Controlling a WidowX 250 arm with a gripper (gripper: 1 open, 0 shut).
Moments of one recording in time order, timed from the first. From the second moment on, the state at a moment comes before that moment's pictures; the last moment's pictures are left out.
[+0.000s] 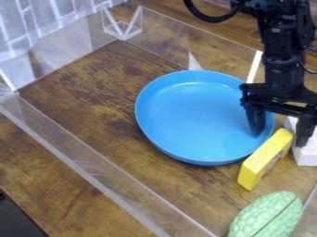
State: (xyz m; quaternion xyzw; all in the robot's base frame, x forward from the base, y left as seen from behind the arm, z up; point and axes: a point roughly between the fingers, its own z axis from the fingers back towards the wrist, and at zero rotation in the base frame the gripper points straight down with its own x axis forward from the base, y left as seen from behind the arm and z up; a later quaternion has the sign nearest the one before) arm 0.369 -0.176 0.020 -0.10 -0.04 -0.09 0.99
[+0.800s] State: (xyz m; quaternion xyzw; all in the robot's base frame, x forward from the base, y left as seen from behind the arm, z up) arm 0.370 -0.176 0.020 -0.08 -0.03 -0.10 0.99
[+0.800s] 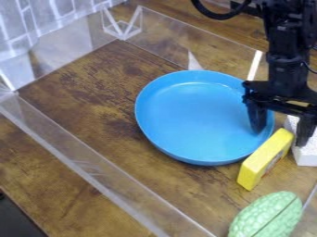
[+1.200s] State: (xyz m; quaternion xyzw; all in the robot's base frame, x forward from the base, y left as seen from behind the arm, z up) arm 0.371 -0.176 0.019 -0.08 -0.02 -0.11 0.99
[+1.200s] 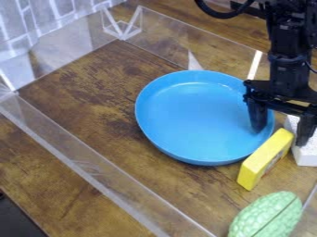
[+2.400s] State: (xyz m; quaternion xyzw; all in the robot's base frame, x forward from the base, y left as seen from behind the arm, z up) arm 0.371 -0.176 0.018 -0.06 -0.01 -0.12 0.99
